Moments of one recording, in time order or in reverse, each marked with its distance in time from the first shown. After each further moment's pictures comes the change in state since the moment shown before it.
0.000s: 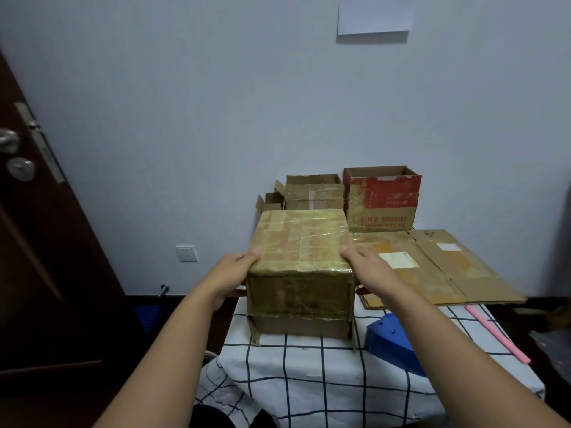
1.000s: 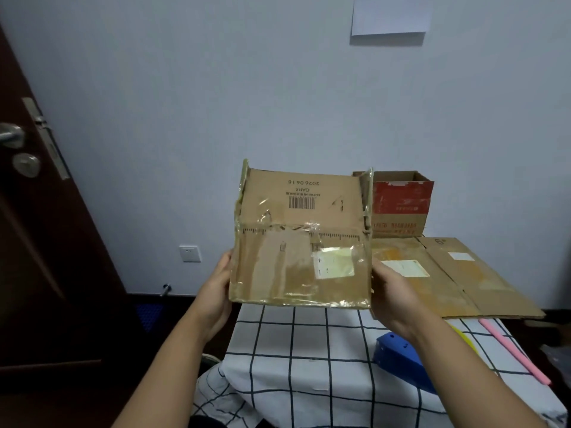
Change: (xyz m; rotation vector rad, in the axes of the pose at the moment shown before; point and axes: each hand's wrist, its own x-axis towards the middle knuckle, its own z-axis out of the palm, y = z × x) left_hand -0.009 -0.033 -0.009 -0.538 -0.086 0.318; right_hand 0.015 0.034 0.009 0.670 -0.228 -0.132
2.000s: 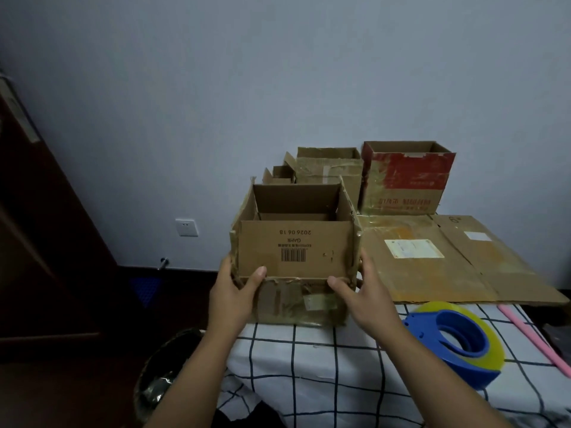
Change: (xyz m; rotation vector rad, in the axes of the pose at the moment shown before) left_hand 0.009 -0.082 -0.001 0.443 0.371 0.058; right_hand 0.015 0.067 0.029 -0.581 0.191 -0.112
